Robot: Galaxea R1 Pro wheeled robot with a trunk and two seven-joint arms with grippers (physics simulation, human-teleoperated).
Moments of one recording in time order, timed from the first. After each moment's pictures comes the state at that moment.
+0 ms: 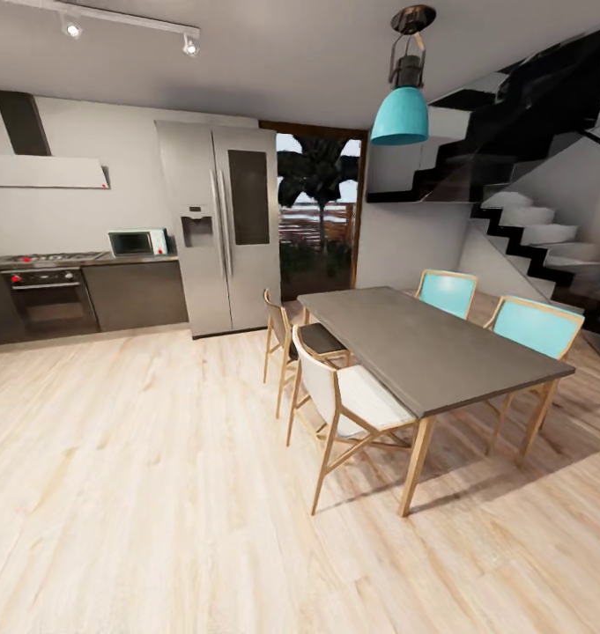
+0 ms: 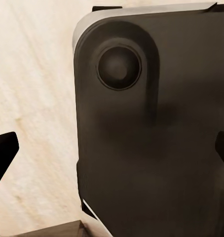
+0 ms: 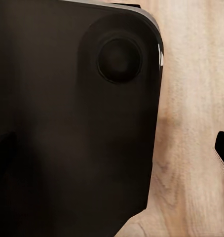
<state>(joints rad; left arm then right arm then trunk) 0.00 0.02 0.00 -0.04 0.00 -0.01 0.00 0.00 0.00 0.00 0.01 0.05 -0.07 -0.03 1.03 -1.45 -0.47</state>
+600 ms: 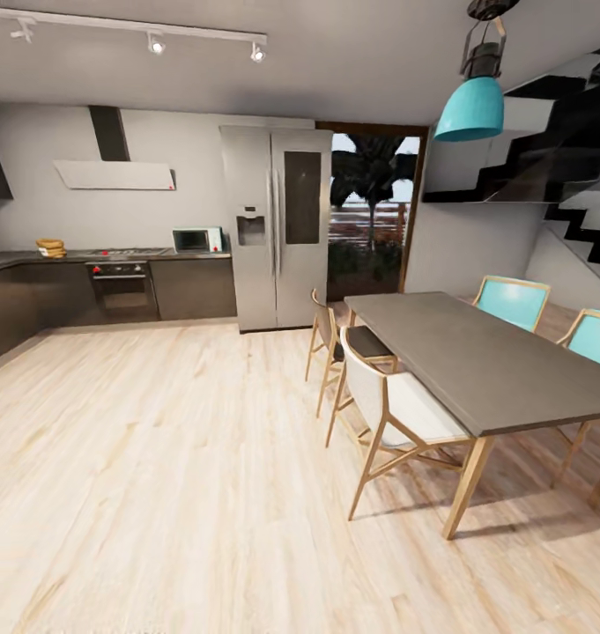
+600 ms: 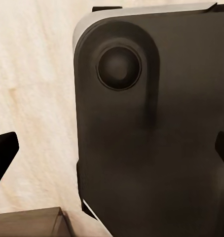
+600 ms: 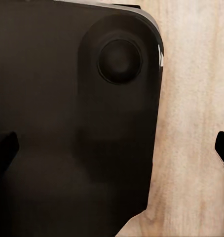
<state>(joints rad) 0.00 0.02 0.00 -0.04 0.00 -0.01 0.00 0.00 0.00 0.00 0.01 0.05 -0.07 -0.03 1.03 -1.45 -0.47</state>
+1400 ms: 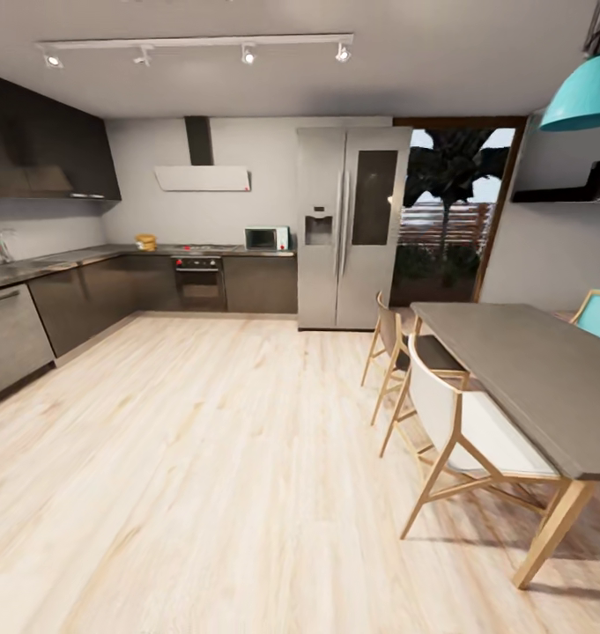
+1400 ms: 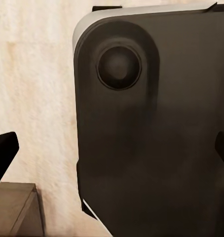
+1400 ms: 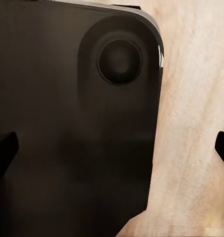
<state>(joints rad) 0.00 0.02 0.00 -0.04 0.00 -0.01 0.00 0.00 0.00 0.00 0.01 0.05 -0.07 -0.03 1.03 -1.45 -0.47</state>
